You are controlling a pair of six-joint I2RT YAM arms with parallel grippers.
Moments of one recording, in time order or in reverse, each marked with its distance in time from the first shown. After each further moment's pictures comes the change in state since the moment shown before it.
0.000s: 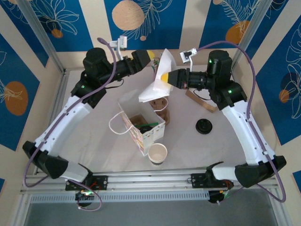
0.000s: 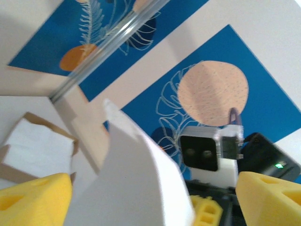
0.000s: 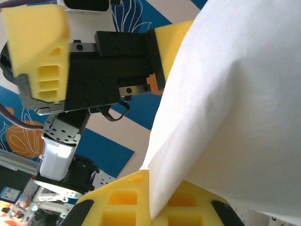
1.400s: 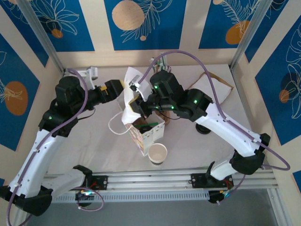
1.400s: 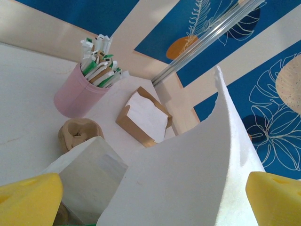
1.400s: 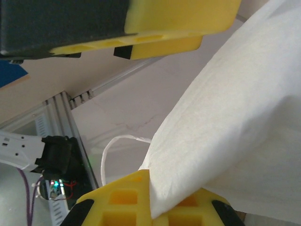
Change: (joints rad) left arm 0.141 -0.414 -0.317 -0.393 -0.164 0.179; right arm 0.621 0.183 0.212 -0.328 0.788 -0.574
